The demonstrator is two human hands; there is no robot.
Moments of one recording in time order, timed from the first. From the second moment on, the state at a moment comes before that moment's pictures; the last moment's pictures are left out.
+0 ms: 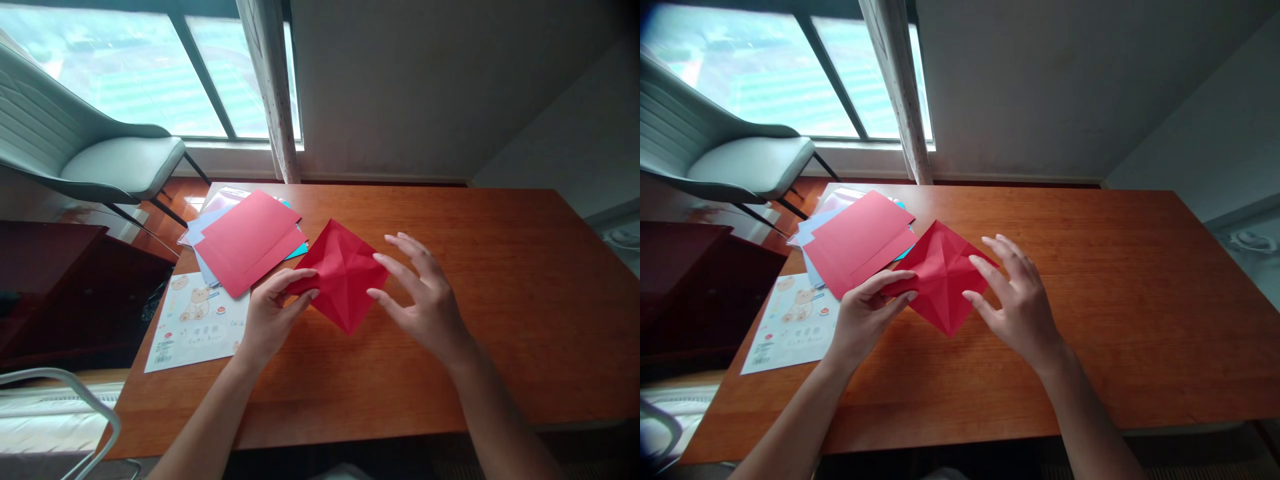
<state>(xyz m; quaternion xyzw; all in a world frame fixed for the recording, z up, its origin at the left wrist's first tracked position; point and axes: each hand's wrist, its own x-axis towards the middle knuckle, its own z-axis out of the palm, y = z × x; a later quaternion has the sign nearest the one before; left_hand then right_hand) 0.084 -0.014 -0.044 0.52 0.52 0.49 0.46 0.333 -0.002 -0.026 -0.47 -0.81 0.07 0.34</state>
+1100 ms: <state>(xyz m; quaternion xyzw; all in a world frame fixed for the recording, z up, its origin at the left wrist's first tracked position) 0.086 -0.012 -0.039 0.44 0.50 0.53 0.52 0.294 0.004 -0.025 -0.43 -0.86 0.15 0.23</state>
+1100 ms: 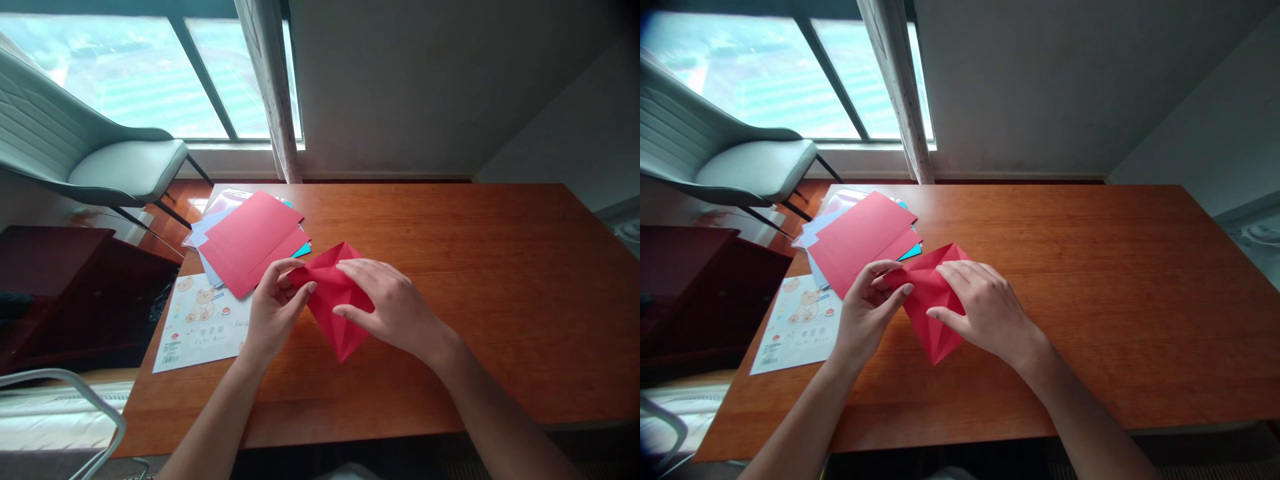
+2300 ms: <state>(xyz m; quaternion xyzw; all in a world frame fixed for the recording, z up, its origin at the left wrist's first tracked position) 0.110 -0.025 -0.047 0.21 0.39 0.45 0.78 0.301 0.002 -0.041 -0.45 -0.85 0.10 0.24</state>
